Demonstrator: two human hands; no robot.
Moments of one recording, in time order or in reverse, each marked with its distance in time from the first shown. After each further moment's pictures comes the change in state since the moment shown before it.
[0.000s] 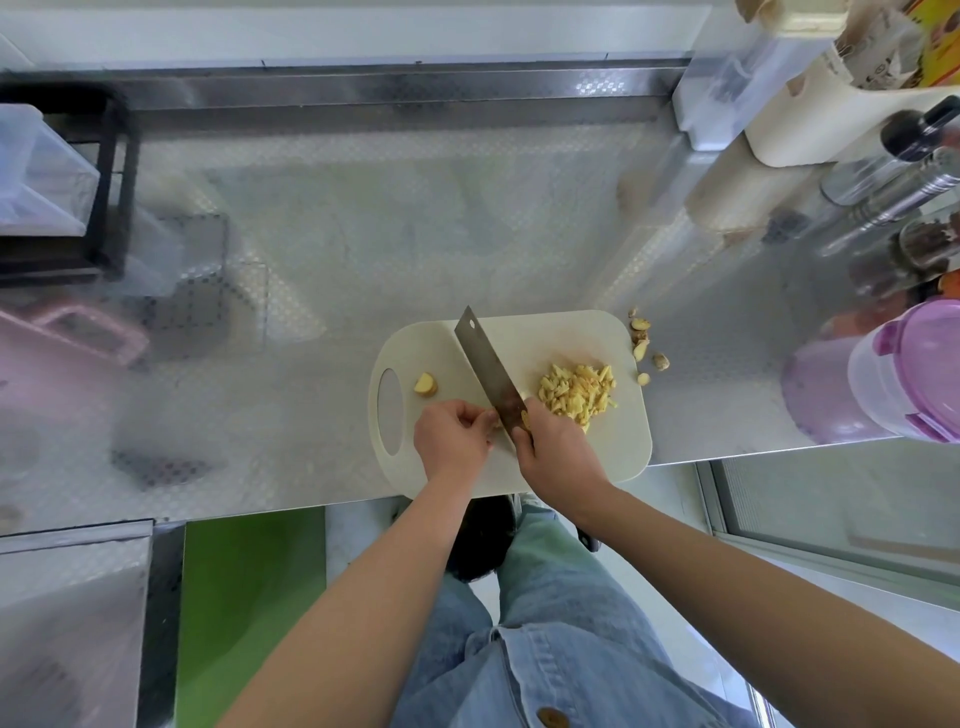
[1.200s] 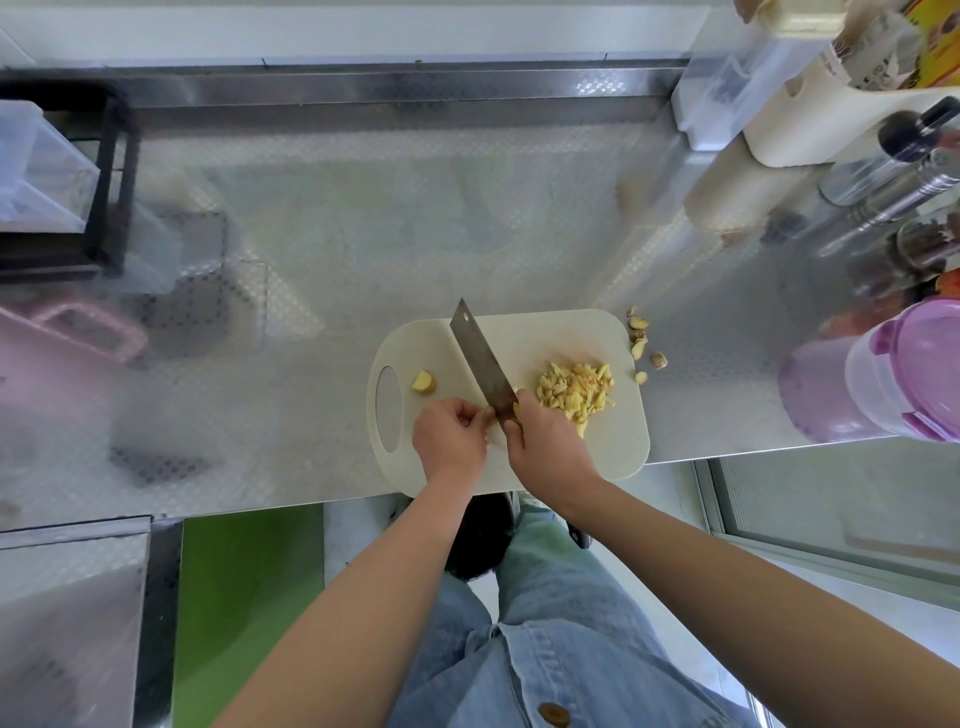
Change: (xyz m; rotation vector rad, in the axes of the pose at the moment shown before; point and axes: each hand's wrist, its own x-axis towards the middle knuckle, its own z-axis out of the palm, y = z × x) left_hand -0.001 0.000 0.002 0.024 0.025 0.020; right_hand 0.003 -0.013 -0.002 -0.002 0.000 0.016
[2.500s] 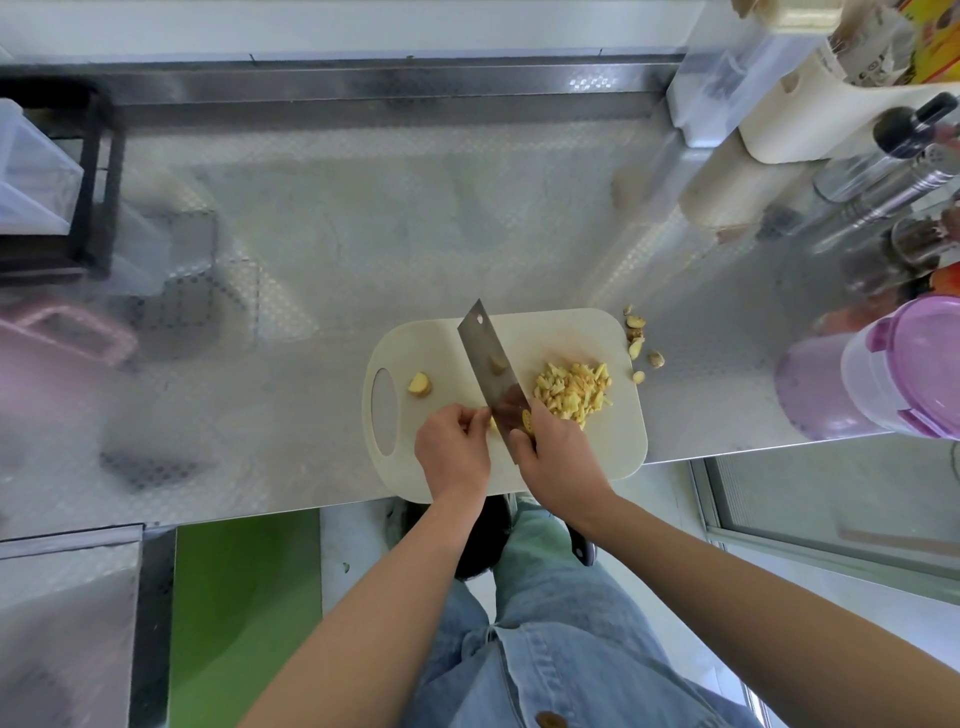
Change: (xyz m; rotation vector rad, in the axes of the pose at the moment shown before) left_hand -0.007 -0.008 0.009 0.073 0.104 0.100; right_hand -0.011 0.008 -0.004 0.143 0.033 -0.003
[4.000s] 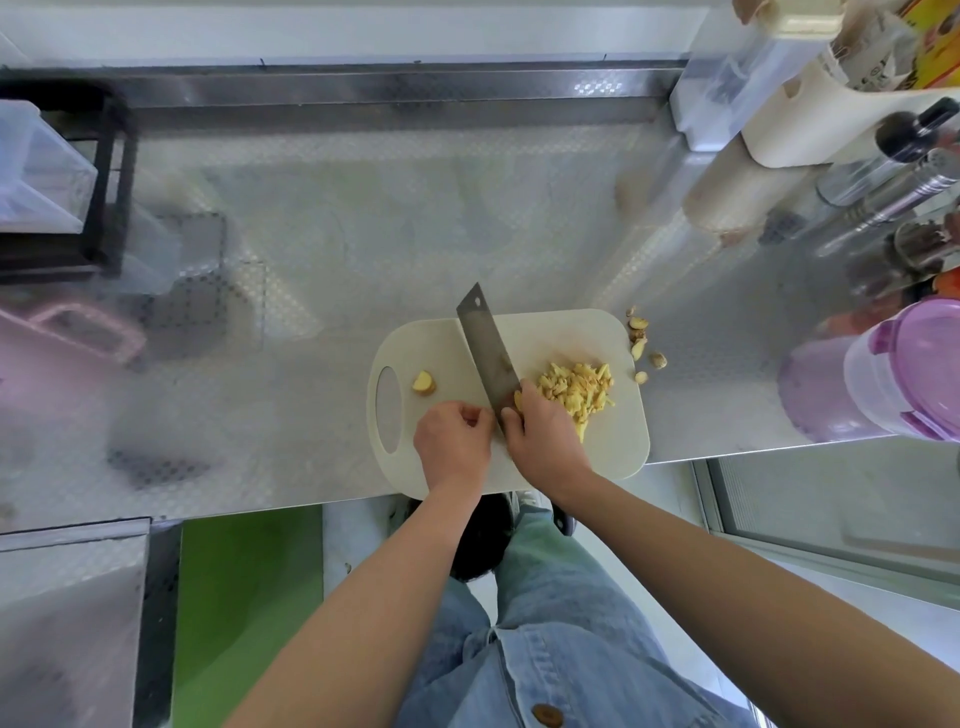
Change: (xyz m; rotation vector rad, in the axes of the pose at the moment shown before) left_hand 0.001 0.013 -0.011 0.132 -0.038 -0.005; right_hand 0.021 -0.006 0.010 -0.021 0.031 0.045
